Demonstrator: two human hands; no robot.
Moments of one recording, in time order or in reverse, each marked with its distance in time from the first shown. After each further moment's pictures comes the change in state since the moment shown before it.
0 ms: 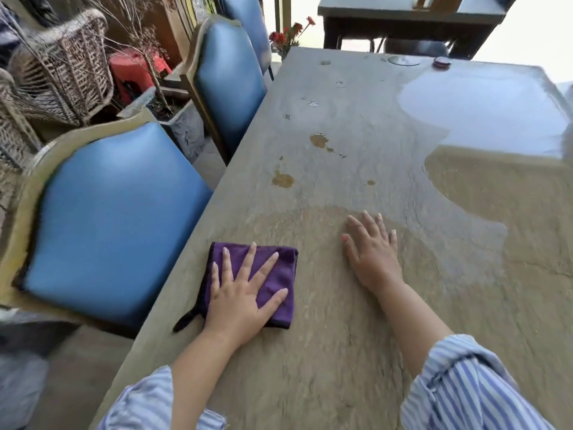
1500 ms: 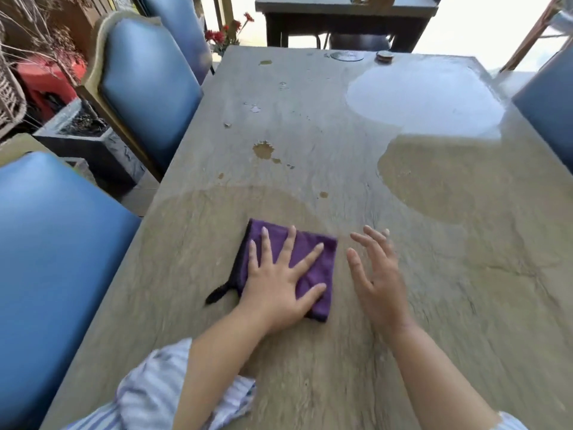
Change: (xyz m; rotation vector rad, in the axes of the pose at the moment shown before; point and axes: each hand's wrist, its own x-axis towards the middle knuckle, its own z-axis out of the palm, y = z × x) left_hand 0.113 0.116 0.011 0.078 -0.060 0.371; right_hand -0.009 0.044 -0.031 0.504 0.342 0.097
